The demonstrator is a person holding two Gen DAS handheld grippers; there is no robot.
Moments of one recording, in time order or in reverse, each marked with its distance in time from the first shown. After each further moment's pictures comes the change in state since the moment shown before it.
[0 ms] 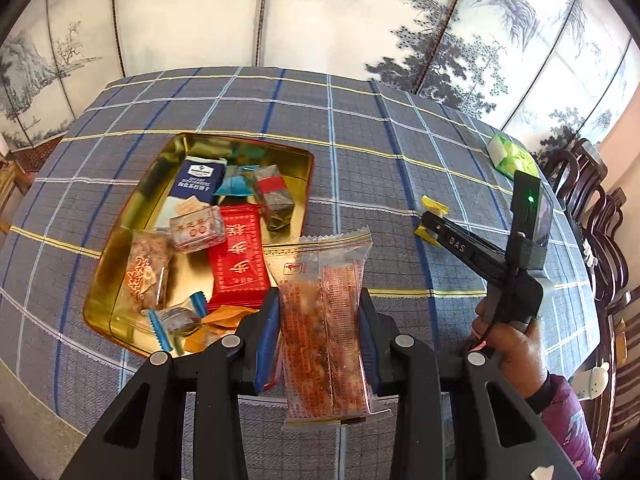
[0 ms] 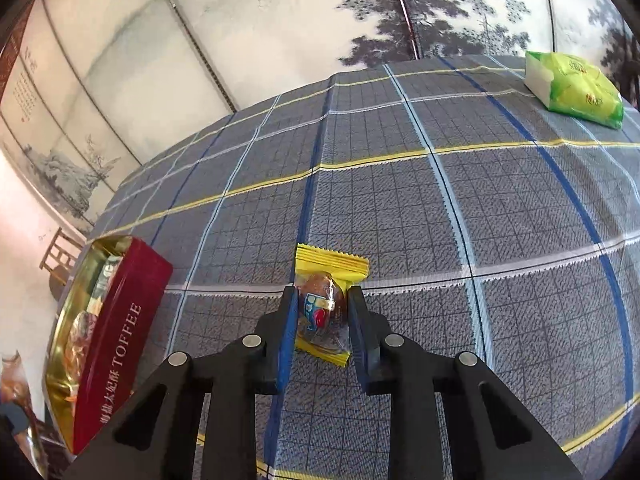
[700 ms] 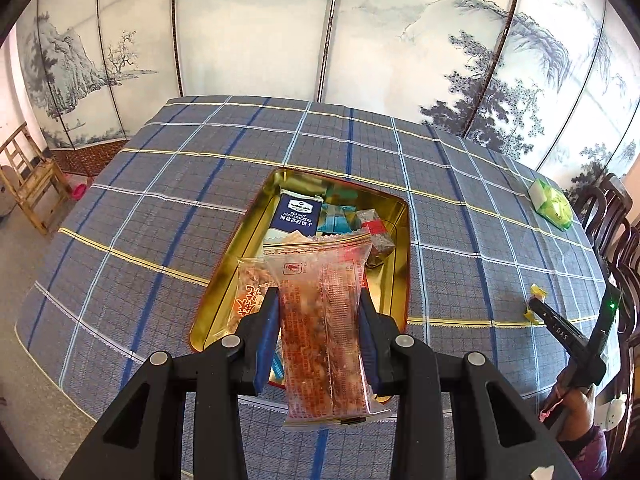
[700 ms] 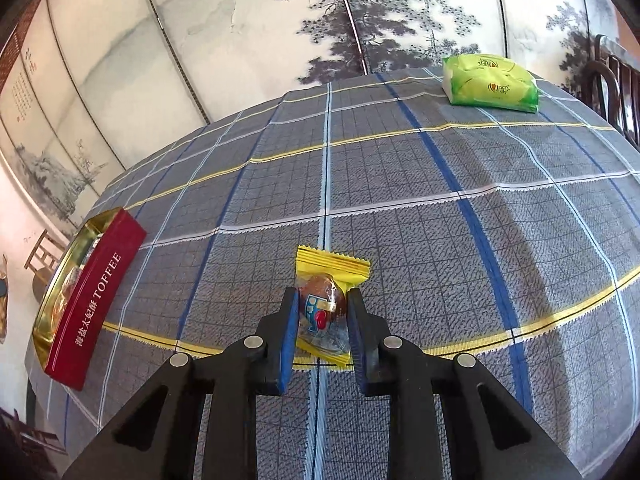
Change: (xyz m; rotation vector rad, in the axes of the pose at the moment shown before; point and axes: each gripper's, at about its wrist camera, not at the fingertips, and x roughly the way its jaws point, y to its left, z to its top) left arm -0.035 0.074 0.006 -0.055 -0.122 0.106; right arm -0.077 -0.073 -0.051 0.038 -0.053 -0.061
